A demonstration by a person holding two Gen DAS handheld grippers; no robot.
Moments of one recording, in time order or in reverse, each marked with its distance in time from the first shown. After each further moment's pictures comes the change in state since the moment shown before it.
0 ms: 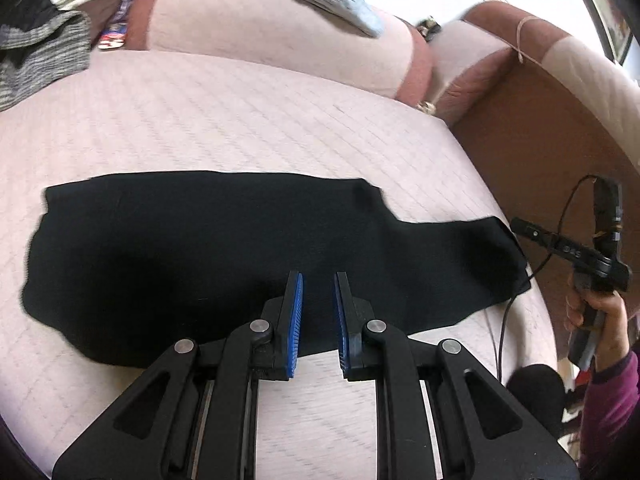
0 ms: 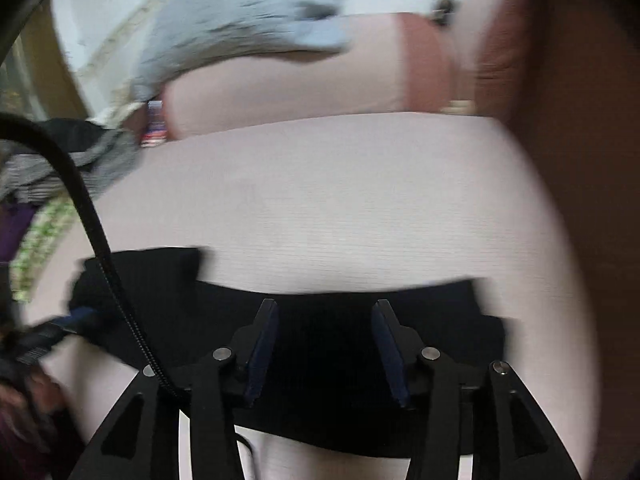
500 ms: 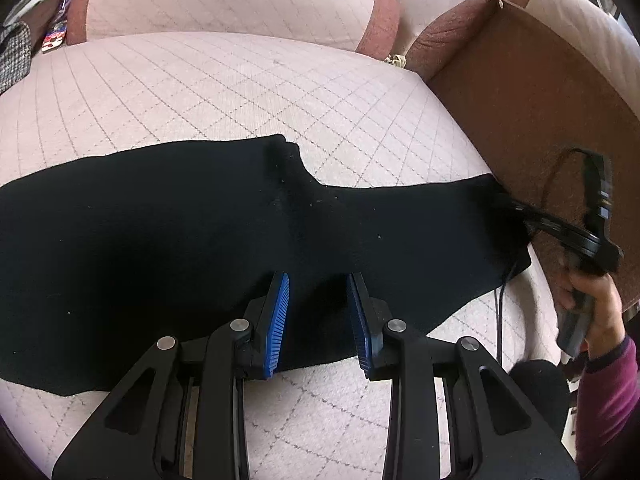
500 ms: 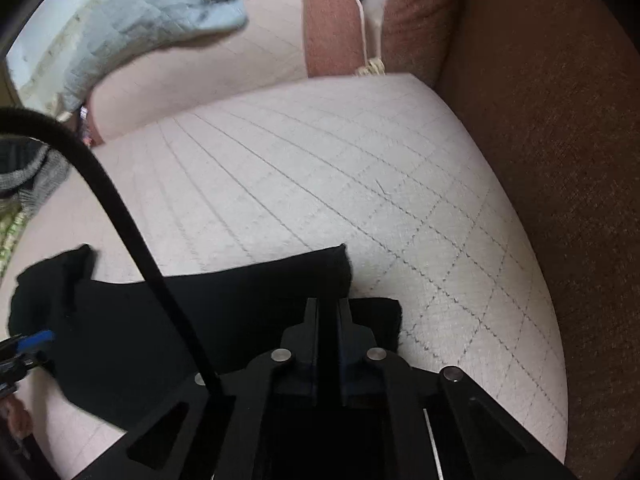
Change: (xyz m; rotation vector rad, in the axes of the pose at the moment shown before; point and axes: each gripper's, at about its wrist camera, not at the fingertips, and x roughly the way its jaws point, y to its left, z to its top) left arm 0.059 -0.055 -0.001 0.075 0.102 -0.037; right arm 0.018 -0.062 -0.011 0.069 -0.012 -0.048
